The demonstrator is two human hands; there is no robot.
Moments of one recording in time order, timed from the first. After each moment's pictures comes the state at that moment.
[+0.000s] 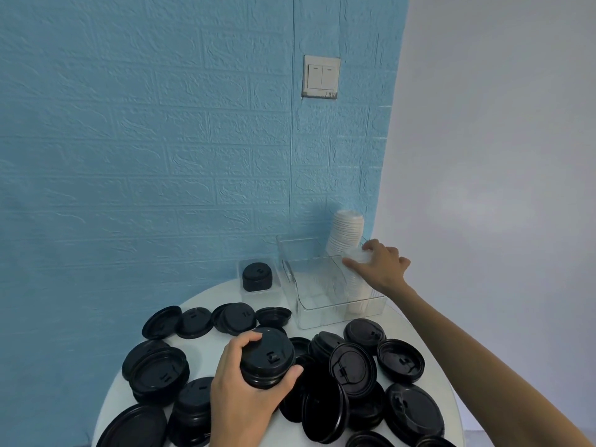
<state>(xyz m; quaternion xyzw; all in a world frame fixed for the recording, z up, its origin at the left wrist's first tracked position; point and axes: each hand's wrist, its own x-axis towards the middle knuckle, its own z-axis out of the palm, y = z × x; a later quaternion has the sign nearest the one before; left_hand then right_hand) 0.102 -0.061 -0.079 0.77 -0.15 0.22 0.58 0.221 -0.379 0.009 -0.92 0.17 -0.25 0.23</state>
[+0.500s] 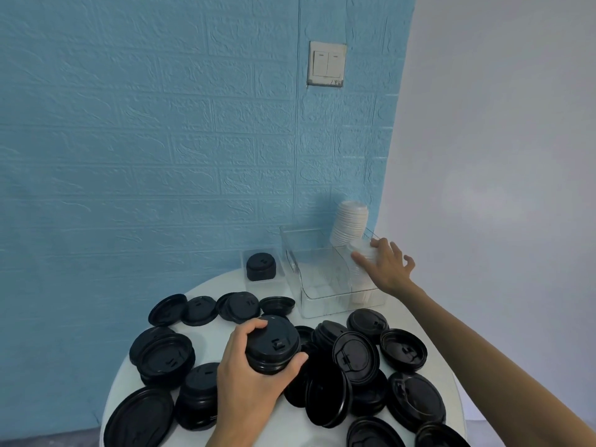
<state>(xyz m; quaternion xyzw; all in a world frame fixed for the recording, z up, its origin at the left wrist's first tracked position) 0.096 -0.060 -0.074 0.77 -0.15 0.18 0.60 0.220 -0.391 -0.016 -0.94 0.16 -0.19 0.25</state>
